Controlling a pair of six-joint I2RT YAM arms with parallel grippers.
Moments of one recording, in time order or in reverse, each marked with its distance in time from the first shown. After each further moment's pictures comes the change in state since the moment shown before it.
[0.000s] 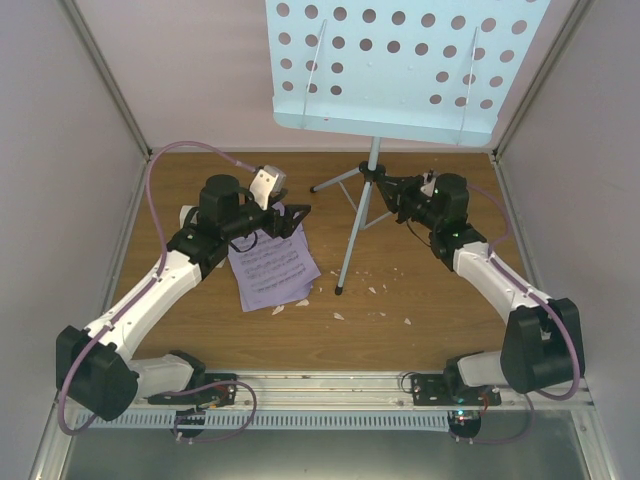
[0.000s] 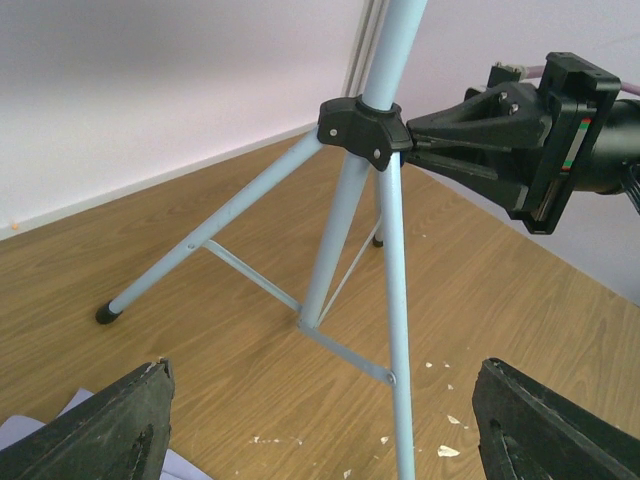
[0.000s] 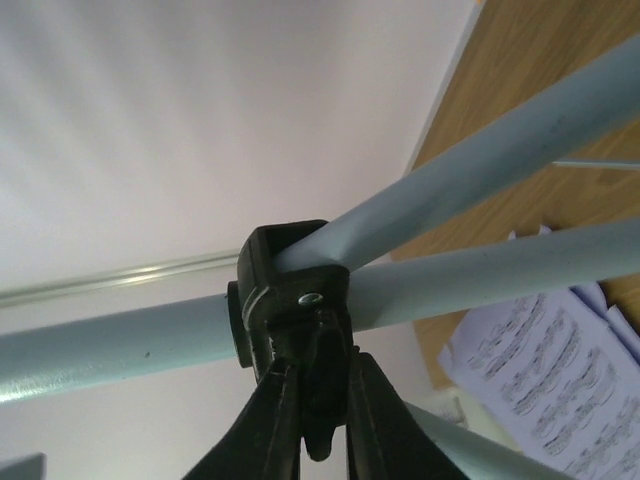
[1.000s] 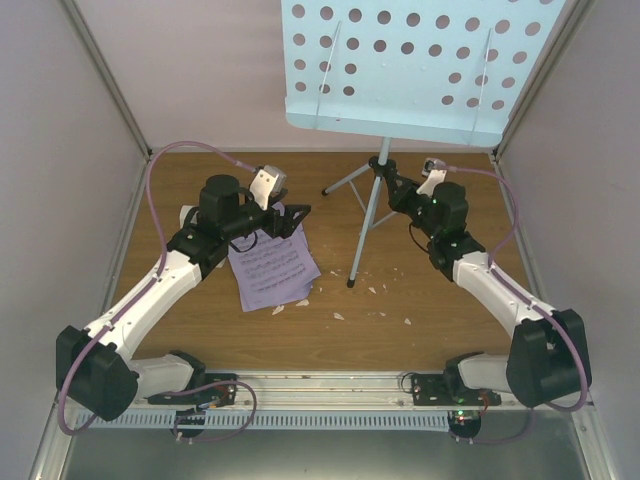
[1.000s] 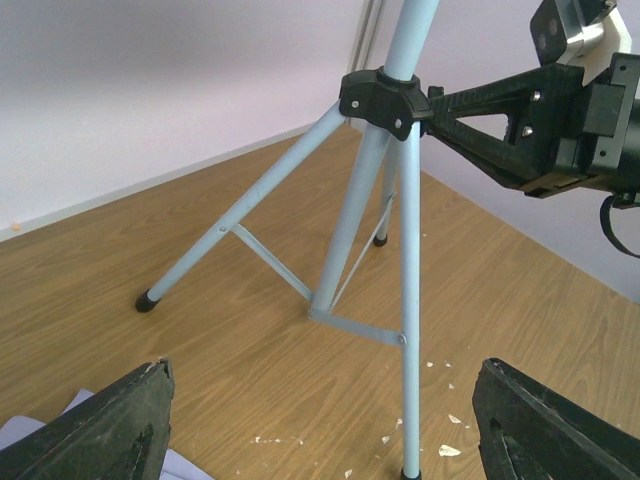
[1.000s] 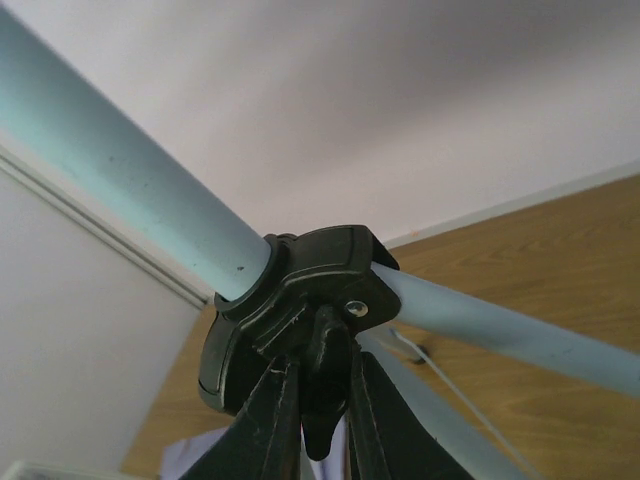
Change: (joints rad) left arm 0.000 0.000 0.000 0.000 0.000 0.002; right arm 0.048 -0.065 -0.064 0.071 0.277 -0.917
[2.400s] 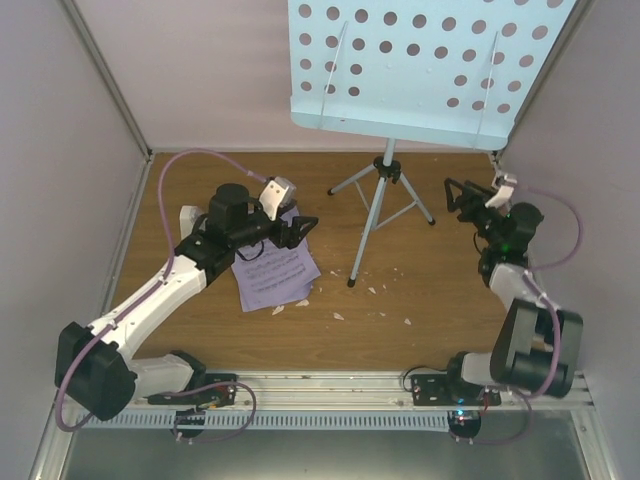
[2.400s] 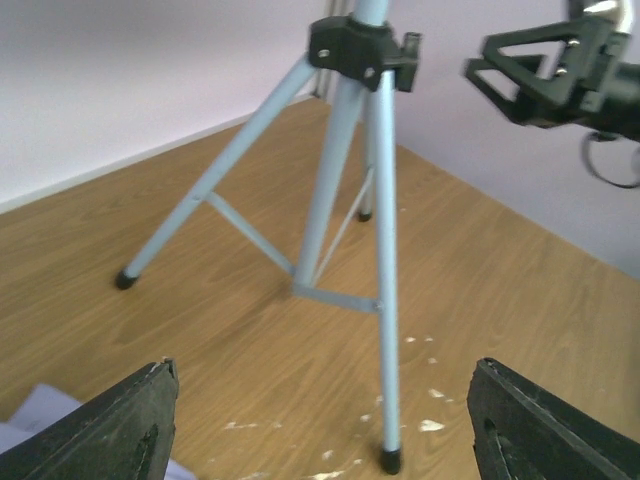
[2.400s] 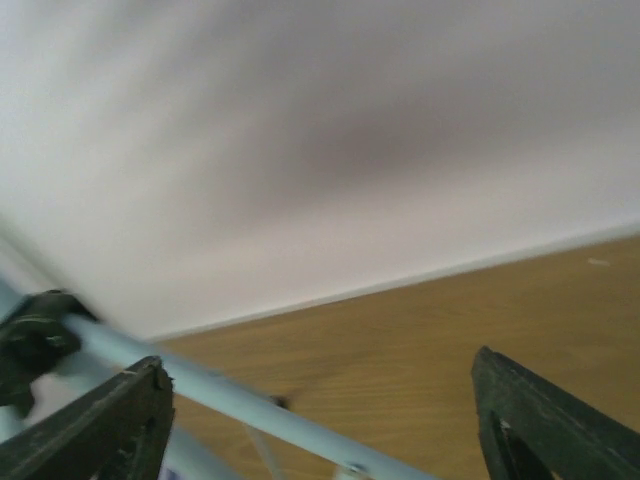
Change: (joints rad) left arm -0.048 0.000 -0.051 0.024 -0.006 0.022; right arm -0.570 0.001 -0.222 0.335 -0.467 -0.128
